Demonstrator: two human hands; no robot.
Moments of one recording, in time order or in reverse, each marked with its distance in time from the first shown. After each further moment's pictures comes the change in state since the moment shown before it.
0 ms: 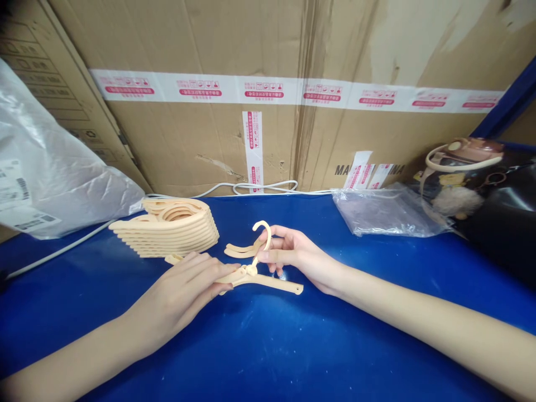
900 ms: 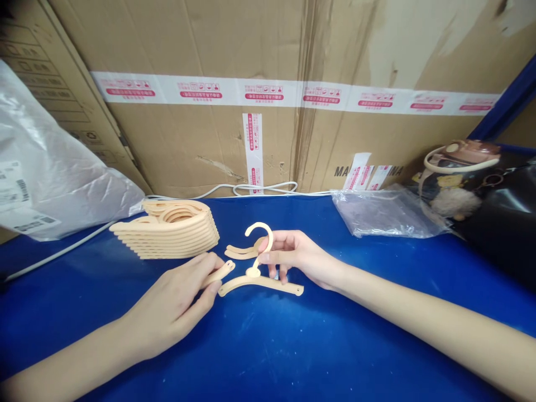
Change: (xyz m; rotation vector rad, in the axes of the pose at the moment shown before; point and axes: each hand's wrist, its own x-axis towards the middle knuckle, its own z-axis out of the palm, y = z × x) left_hand -0.002 0.002 -0.005 -0.160 -0.215 -0.369; right_hand 0.002 0.001 -0.006 -0.004 -0.001 0.046
